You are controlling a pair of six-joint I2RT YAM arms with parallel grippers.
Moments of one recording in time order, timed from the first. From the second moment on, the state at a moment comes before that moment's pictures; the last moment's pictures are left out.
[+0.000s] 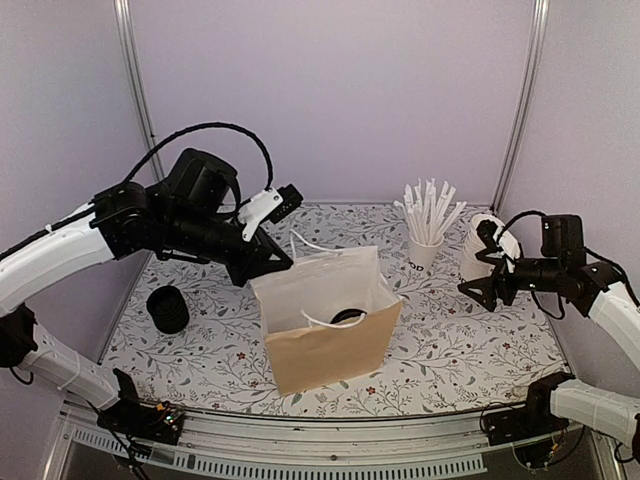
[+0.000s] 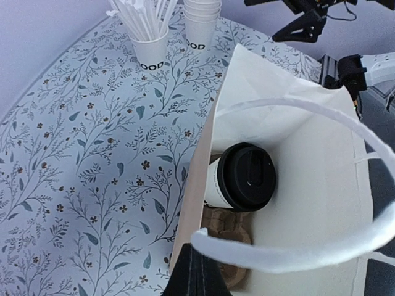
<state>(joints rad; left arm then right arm) -0.96 1.32 1.36 -0.74 0.15 0.01 0.21 0.85 0.76 -0.52 -0.52 -0.51</state>
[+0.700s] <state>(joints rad) -1.13 1.27 1.25 -0.60 -0.09 0.15 0.19 0.88 0.67 -0.37 -0.64 -0.46</state>
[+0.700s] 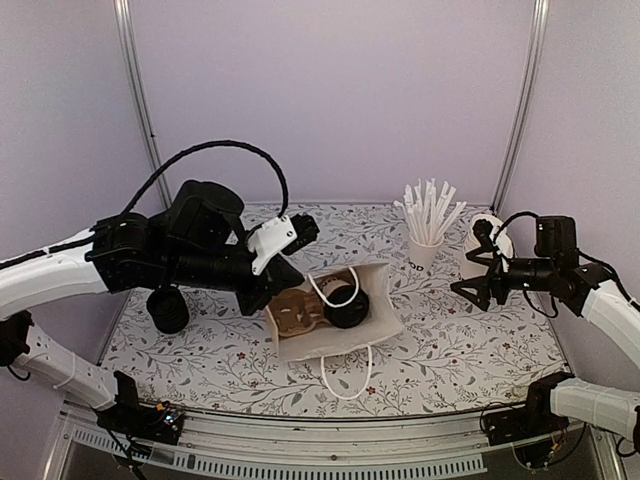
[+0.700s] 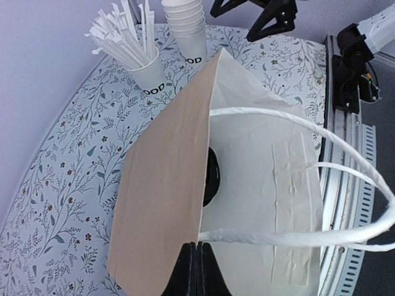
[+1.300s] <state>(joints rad) -1.32 1.26 1.18 -0.54 -0.20 0.12 0.19 0.91 0.67 -0.37 -0.66 -0.46</state>
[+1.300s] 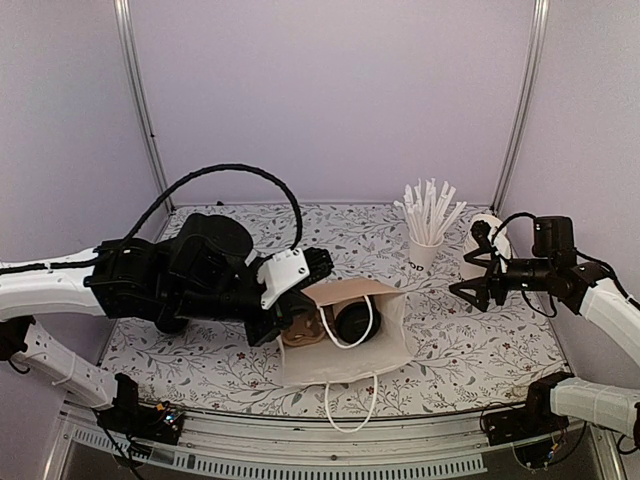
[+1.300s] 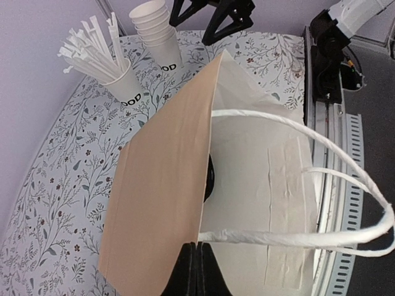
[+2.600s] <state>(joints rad) -0.91 1.19 1.21 -0.50 -0.15 0.14 0.19 1.49 1.23 -0.40 -0.49 -0.36</state>
